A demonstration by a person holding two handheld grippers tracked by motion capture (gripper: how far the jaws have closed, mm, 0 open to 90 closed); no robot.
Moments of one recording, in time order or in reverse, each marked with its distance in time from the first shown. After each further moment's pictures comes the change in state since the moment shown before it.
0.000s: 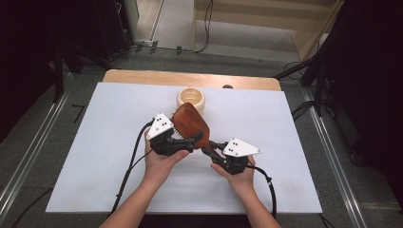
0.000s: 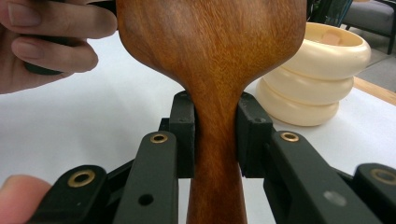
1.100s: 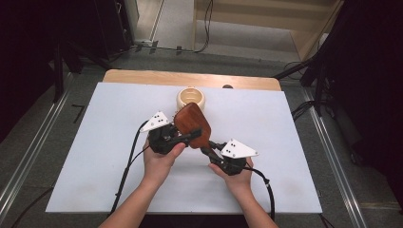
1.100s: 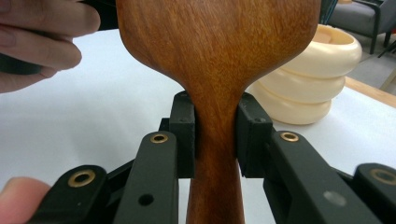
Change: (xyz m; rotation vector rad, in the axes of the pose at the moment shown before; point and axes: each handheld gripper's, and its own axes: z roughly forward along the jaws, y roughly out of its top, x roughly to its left) left arm 0.010 0.000 -0.001 0.013 -0.141 -0.108; right arm 0.006 -0.002 0.004 -0.009 -0.051 0.008
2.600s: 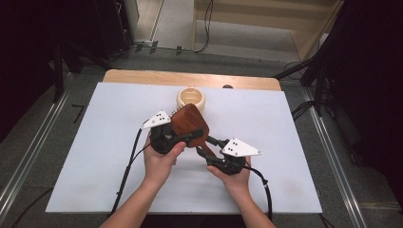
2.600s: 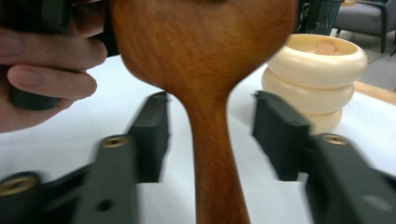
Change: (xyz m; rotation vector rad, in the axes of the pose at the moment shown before) left arm 0.001 0.003 0.002 0.046 -0.060 -0.030; right arm 0.000 0.005 -0.001 -0.055 0.034 0.096
